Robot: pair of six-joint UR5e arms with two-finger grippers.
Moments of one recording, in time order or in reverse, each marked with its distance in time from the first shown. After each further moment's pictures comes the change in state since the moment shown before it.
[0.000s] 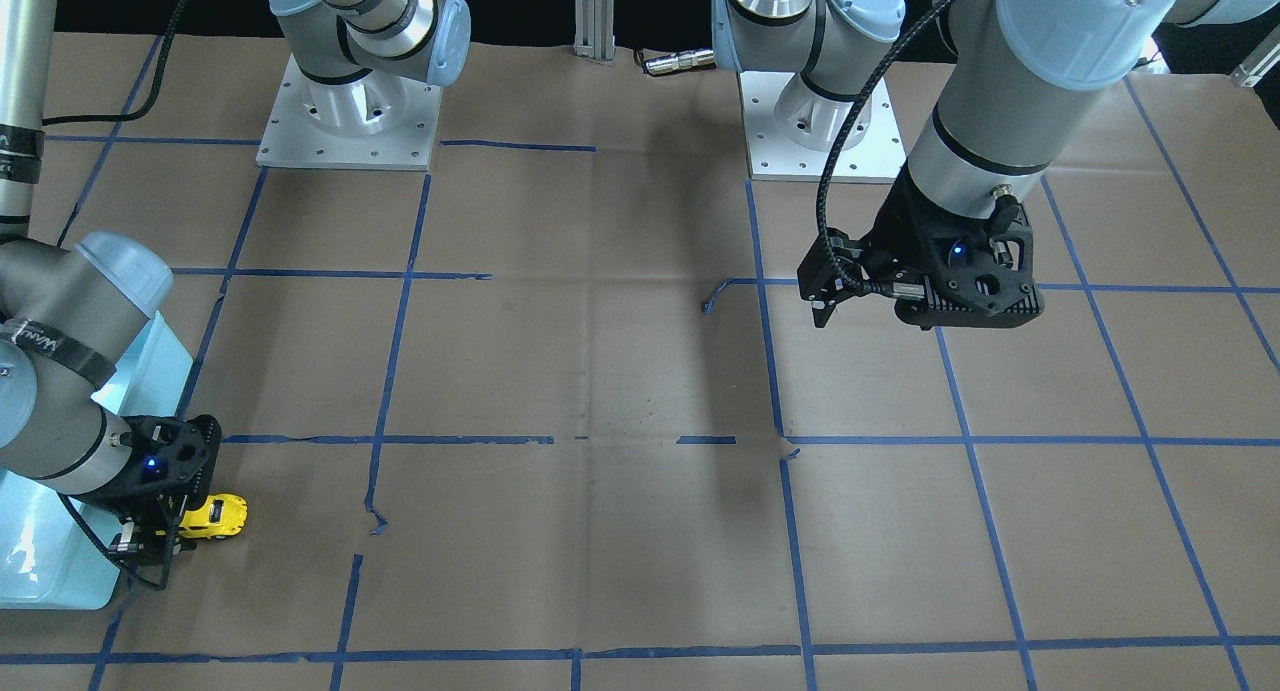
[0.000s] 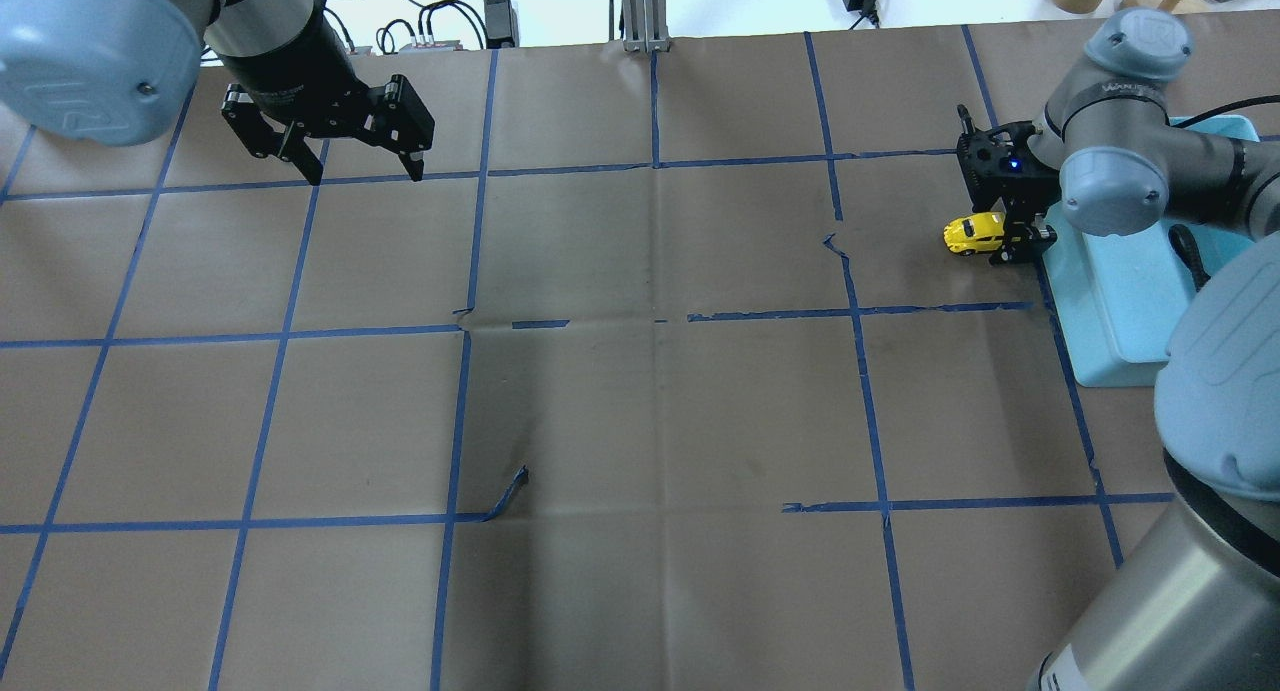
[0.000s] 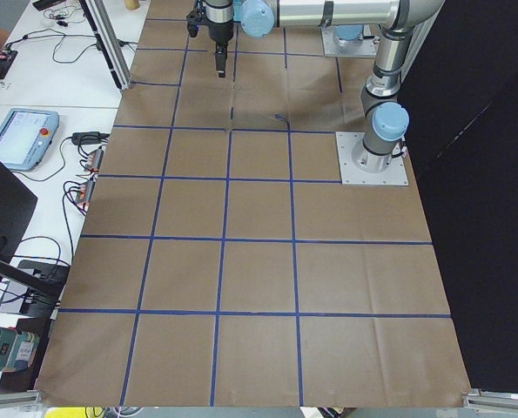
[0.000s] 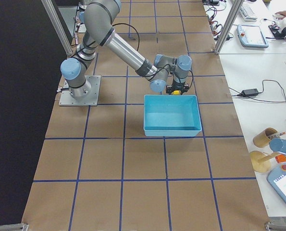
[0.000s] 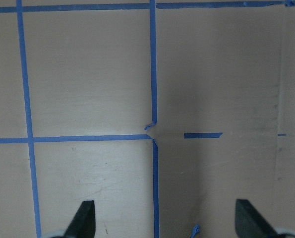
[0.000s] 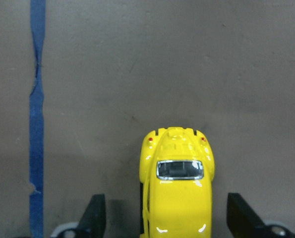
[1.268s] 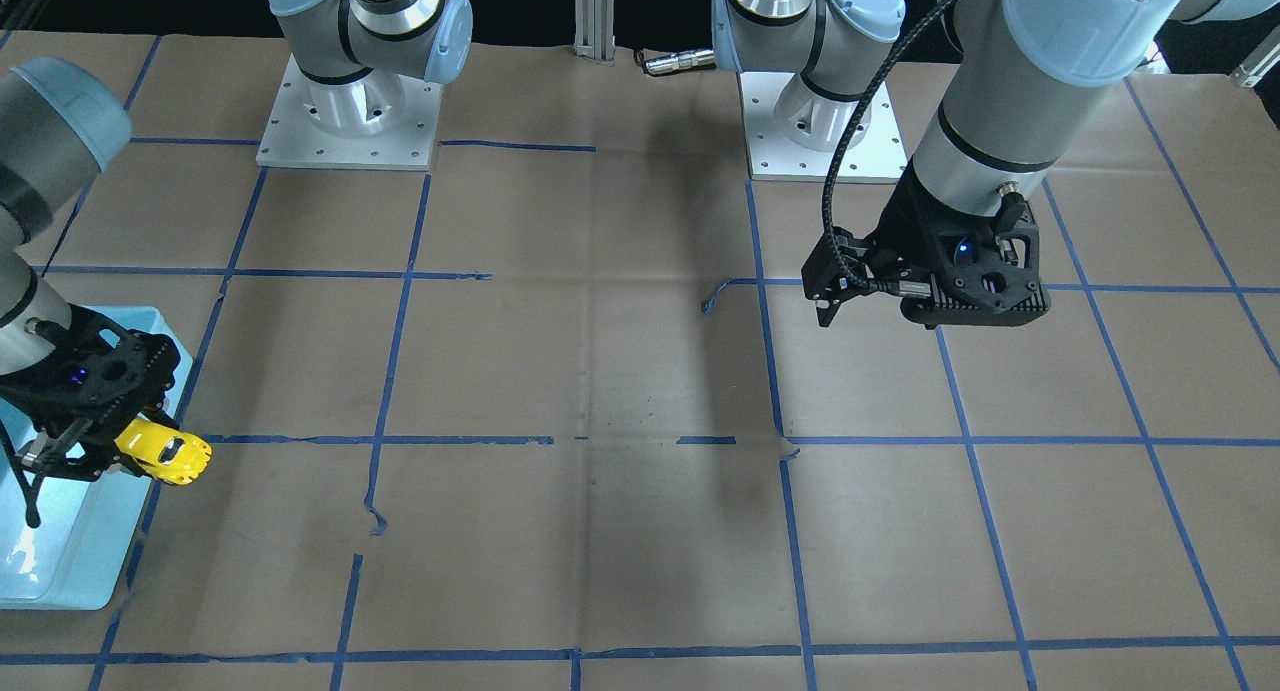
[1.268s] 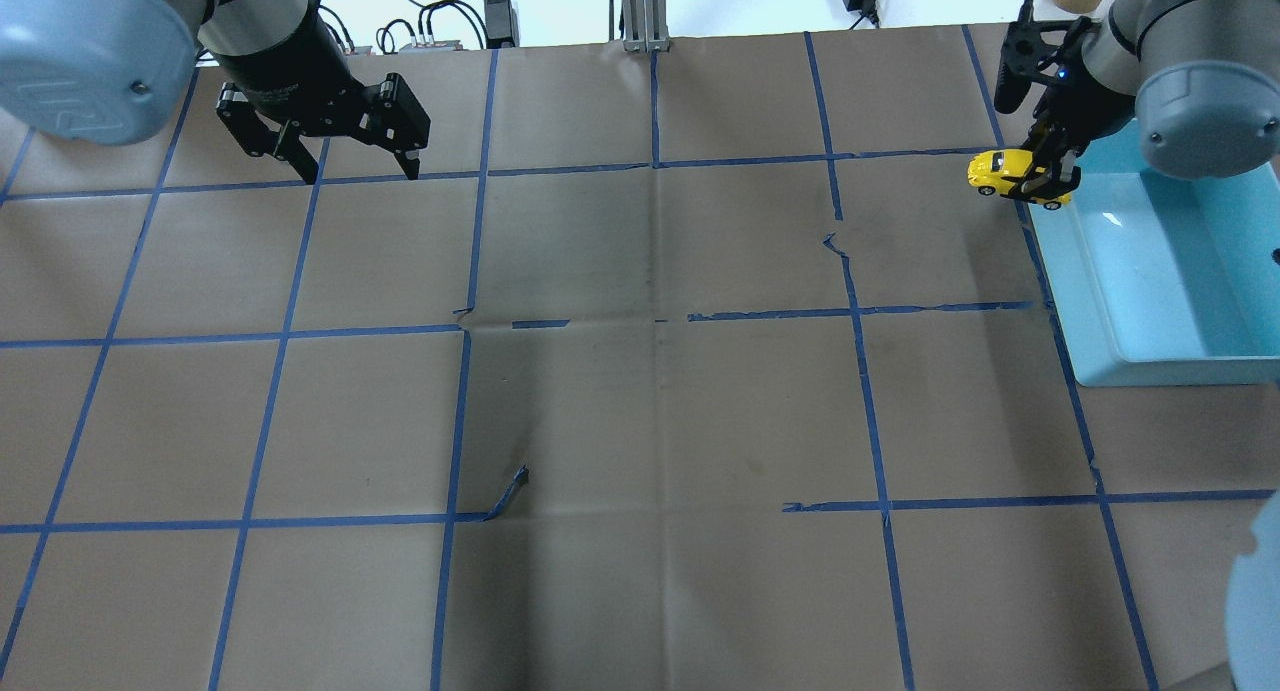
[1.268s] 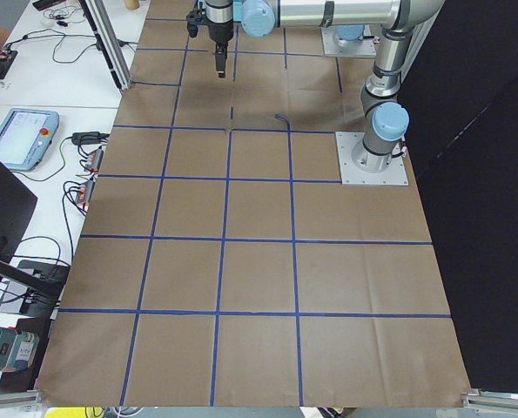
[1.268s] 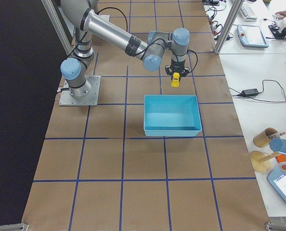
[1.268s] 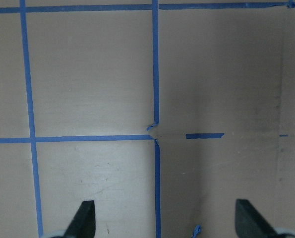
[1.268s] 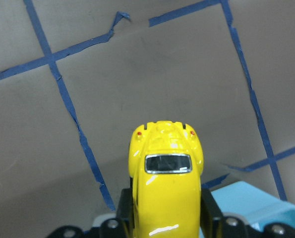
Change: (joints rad) left arm 0.004 0.003 0.000 0.000 0.002 0.001; right arm 0.024 -0.285 -0.020 0.204 0.001 0.478
